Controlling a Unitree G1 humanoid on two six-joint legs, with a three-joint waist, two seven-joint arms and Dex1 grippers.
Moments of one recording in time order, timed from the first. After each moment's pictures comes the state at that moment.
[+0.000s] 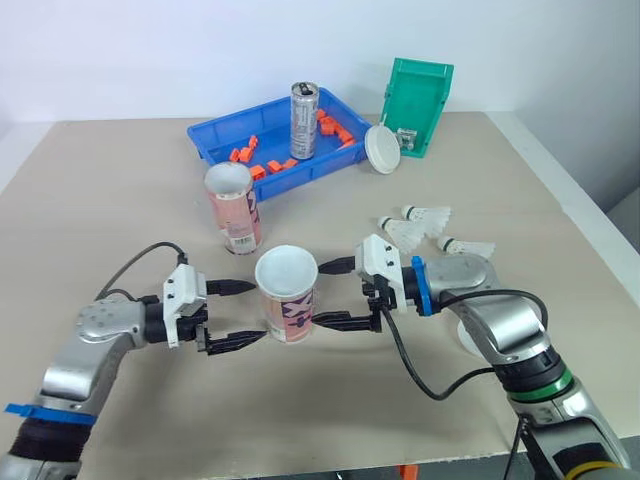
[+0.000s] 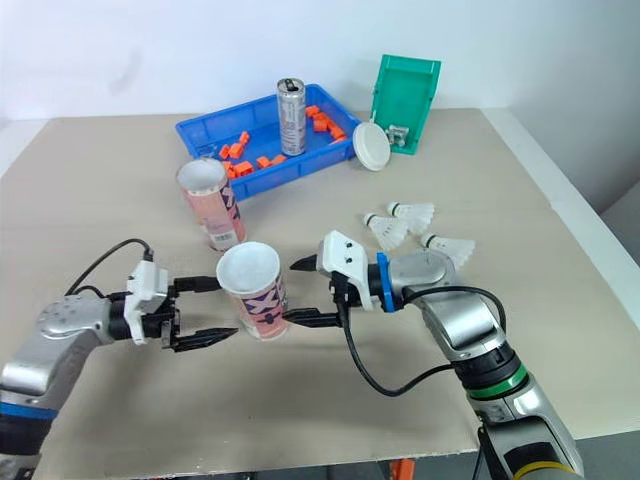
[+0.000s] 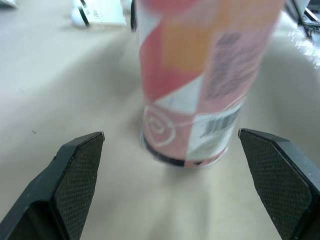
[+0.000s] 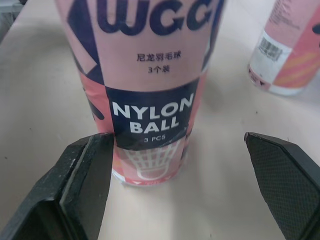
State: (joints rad) left arm -0.14 0.68 0.05 -0.18 -0.49 0.21 -1.17; right arm -0.57 -0.57 0.28 -0.21 0.31 0.48 1.13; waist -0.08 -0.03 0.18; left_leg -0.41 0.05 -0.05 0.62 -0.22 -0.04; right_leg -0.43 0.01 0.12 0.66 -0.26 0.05
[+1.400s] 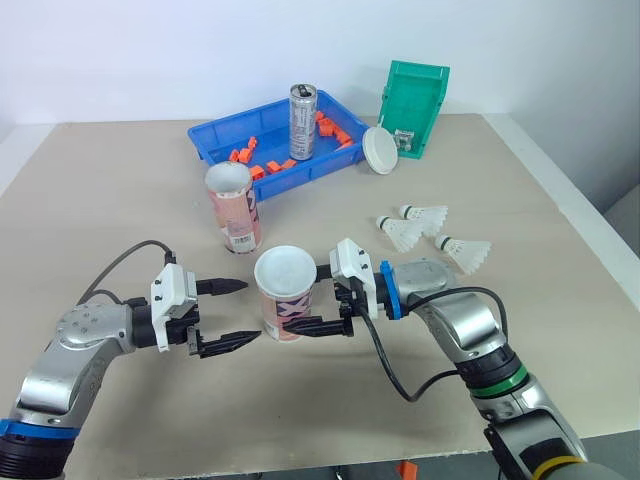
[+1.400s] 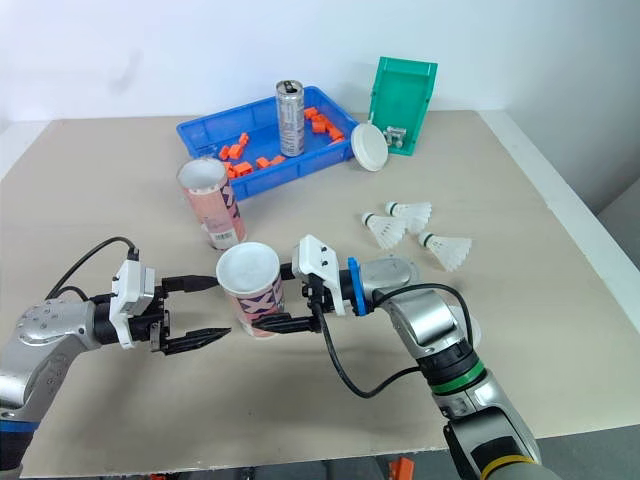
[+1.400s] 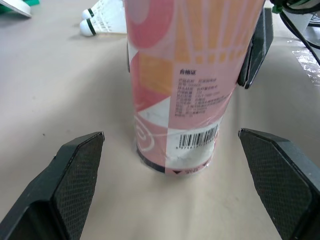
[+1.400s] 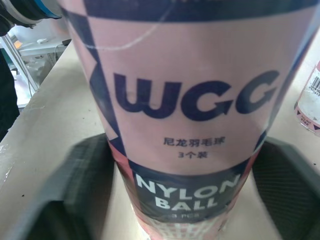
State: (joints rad) left arm -0.12 0.70 0.08 -0.25 -0.52 0.24 -1.13; right arm -0.58 -0.41 0.32 -0.09 0.33 0.42 1.16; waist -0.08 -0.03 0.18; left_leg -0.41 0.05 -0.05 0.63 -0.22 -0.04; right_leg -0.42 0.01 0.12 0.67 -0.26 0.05
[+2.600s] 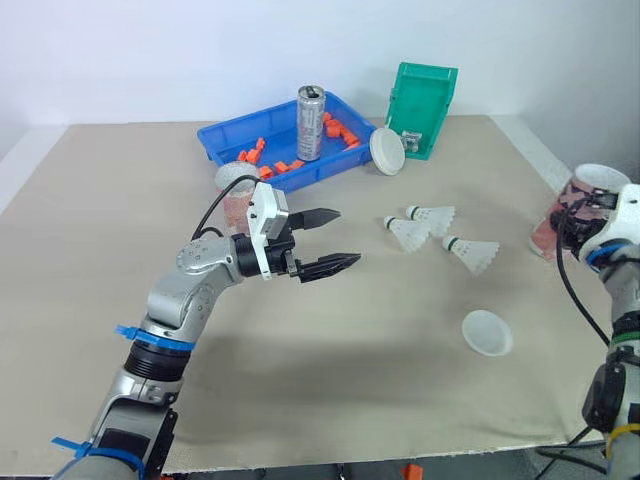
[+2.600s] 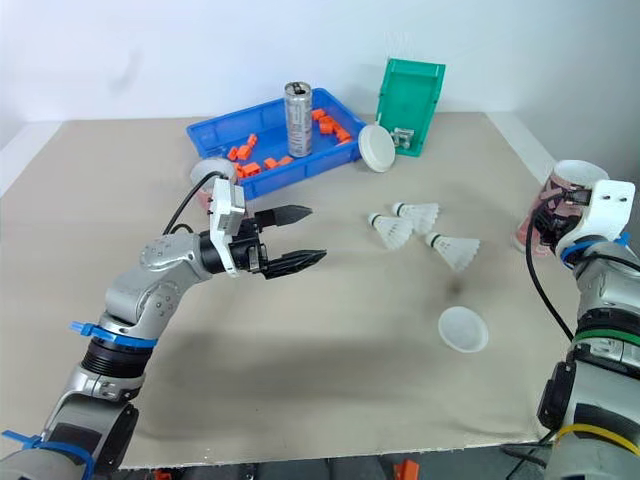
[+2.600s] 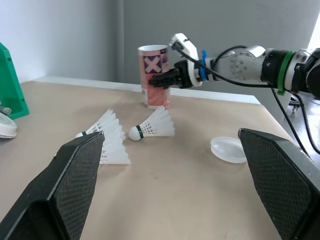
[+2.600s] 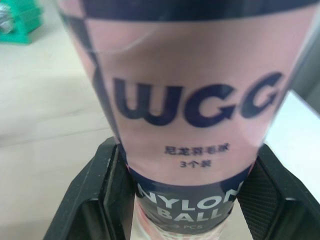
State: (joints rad) left arm -0.61 0.31 -0.13 -0.04 -0.52 0.37 -0.97; right arm -0.82 -0.83 -0.37 1.02 0.21 0.19 0.40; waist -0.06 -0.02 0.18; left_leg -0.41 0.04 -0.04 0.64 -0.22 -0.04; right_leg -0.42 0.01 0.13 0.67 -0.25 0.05
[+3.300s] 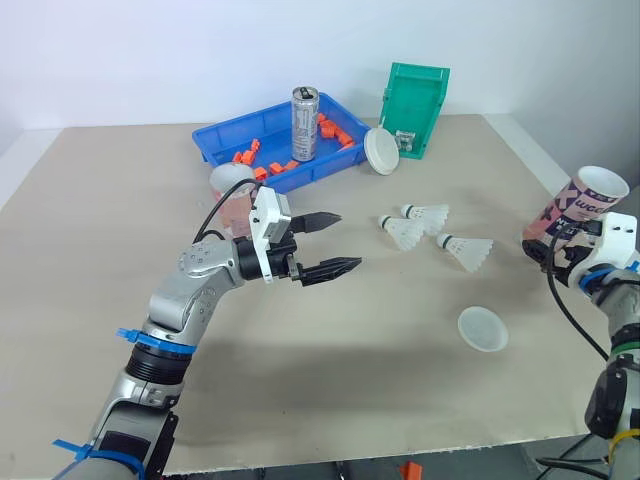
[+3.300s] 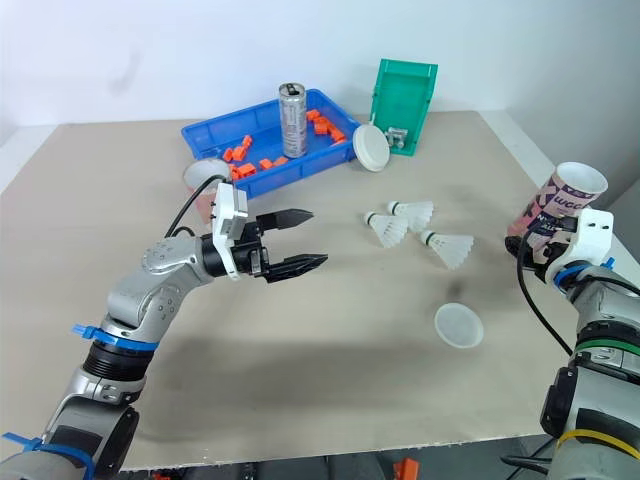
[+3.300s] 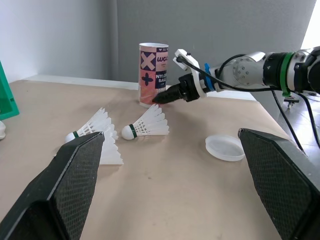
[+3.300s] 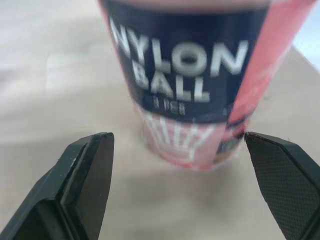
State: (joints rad) left arm -0.60 0.31 -0.13 -0.05 -0.50 0.37 -0.97; right arm -0.72 -0.86 -0.36 1.01 0.25 0.30 0.62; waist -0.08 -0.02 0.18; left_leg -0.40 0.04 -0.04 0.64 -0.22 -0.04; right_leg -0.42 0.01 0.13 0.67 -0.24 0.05
